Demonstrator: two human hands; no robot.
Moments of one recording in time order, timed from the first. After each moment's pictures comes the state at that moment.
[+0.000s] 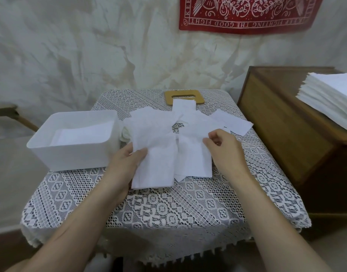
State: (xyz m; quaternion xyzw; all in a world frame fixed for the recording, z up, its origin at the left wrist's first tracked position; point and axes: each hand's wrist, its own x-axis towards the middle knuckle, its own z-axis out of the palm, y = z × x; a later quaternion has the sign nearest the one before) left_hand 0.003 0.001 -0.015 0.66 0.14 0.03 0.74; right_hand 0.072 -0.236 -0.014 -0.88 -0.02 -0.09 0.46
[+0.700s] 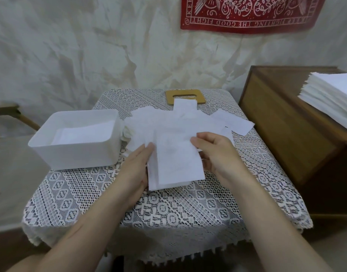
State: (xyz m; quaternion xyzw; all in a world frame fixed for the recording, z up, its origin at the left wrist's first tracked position) left_hand 0.004 -0.024 -0.016 0.58 0.15 0.00 0.80; right_hand 0.049 -0.214 0.007 -0.66 -0.02 0.12 0.75
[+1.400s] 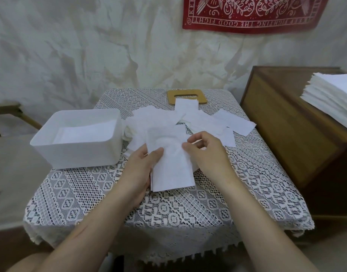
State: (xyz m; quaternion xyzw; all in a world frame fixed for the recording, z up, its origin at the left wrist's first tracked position) left_hand 0.003 -0.026 -0.020 0.60 0.10 0.02 0.79; right_hand 0.054 -0.199 -0.007 -0.81 -0.05 0.00 0.59
